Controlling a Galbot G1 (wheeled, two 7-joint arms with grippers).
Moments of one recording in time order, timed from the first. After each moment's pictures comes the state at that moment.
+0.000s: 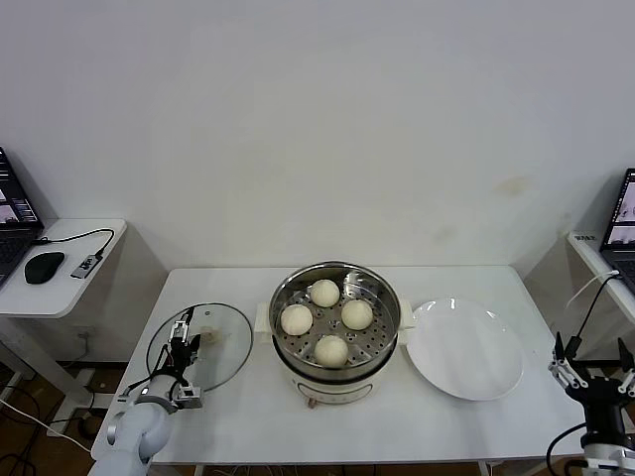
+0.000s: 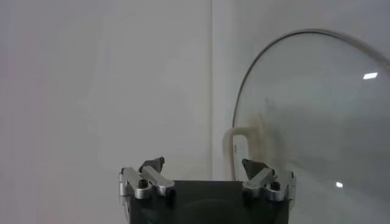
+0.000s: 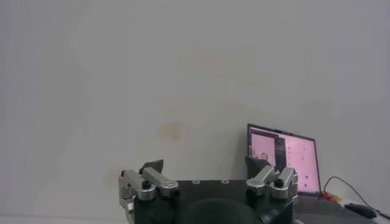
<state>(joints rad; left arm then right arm) 1.10 -1.17 -0.45 -1.39 1.18 -0.01 -0.06 -1.62 1.48 1.07 2.07 0.15 0.14 -0.09</state>
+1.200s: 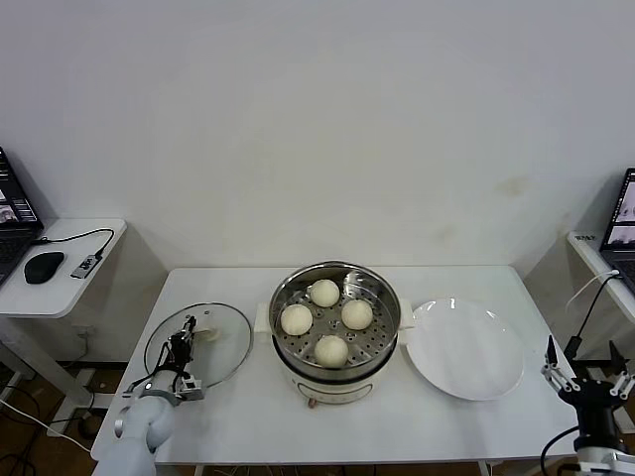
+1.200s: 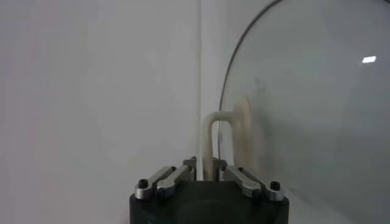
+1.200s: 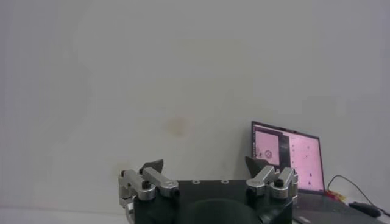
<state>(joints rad) 1.02 -1.21 -0.46 -1.24 1.18 -0.03 -0.13 -1.63 1.50 1.05 2.07 0.13 0.16 -0.10</state>
